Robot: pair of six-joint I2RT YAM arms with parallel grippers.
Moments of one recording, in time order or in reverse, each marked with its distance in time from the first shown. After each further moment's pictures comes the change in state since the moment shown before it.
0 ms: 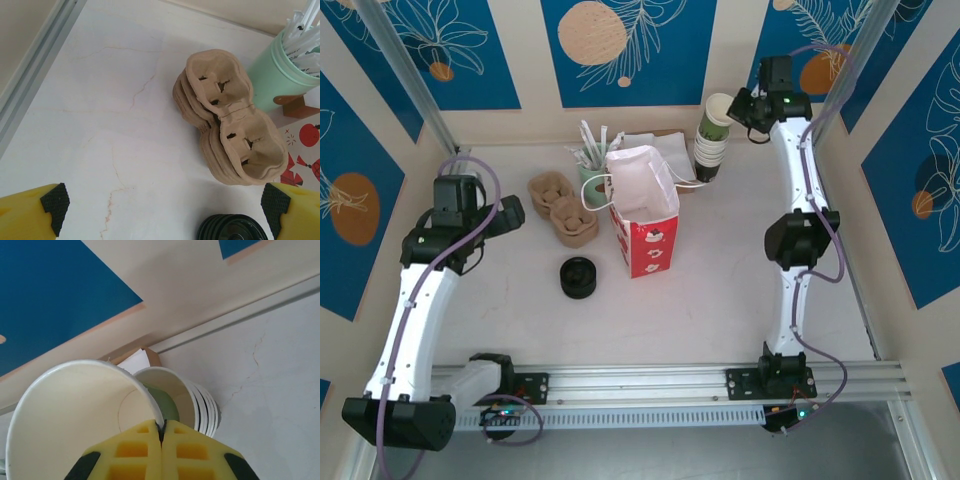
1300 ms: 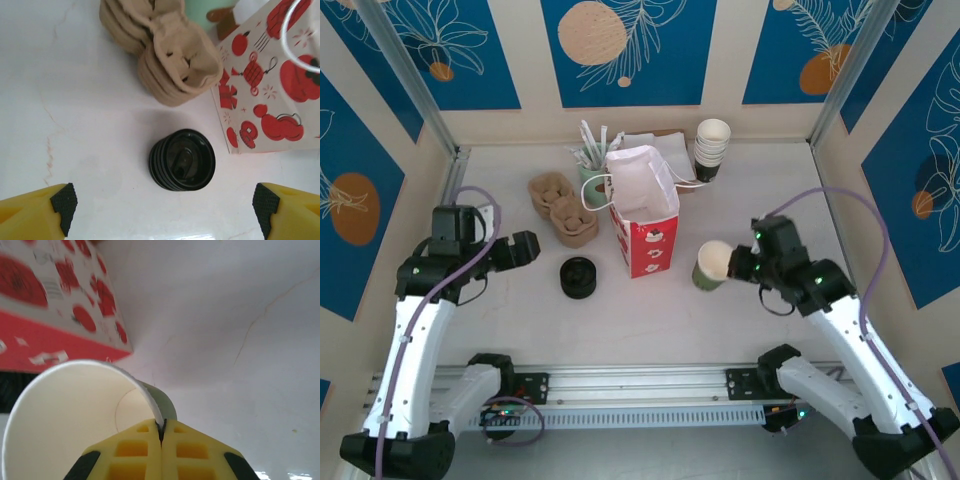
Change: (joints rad) left arm 0.000 -0.156 -0.176 -0.113 0.344 -0.002; right arm 0.443 -1.415 -1.663 0.040 0.172 0.151
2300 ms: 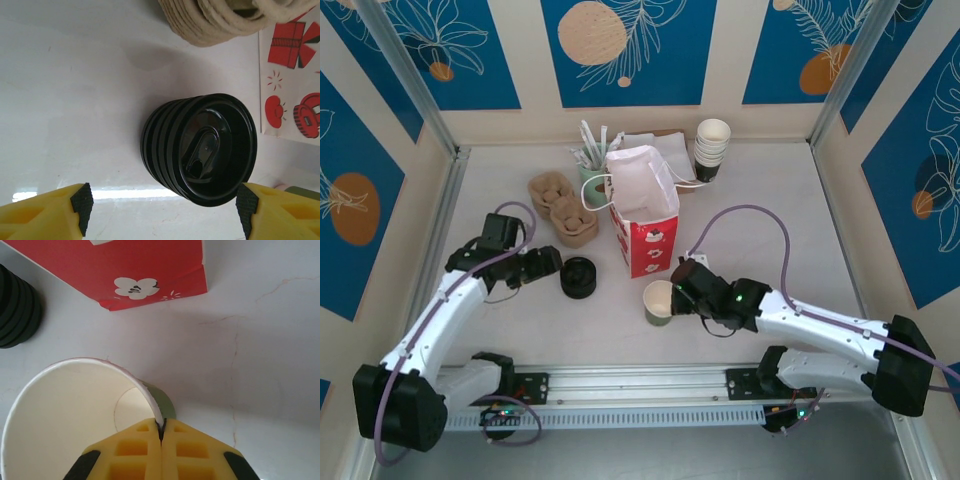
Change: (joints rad) left arm -0.160 0.206 -0.248 0.245 -0.027 -0.188; right arm 0.506 0.274 -0.230 0.426 0.186 0.172
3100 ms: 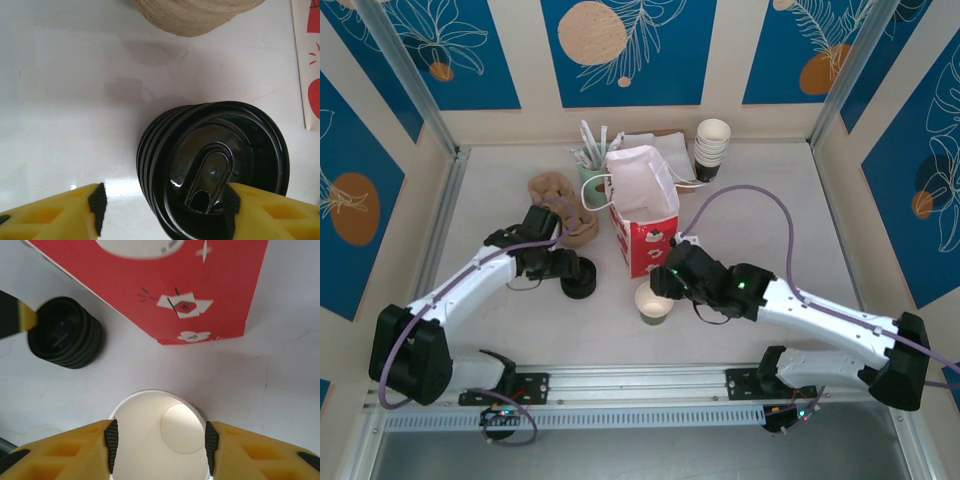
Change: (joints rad) left arm -0.173 0.228 0.090 0.019 -0.171 0.059; right arm 0.024 -0.007 0.225 -0.109 0.010 -0.023
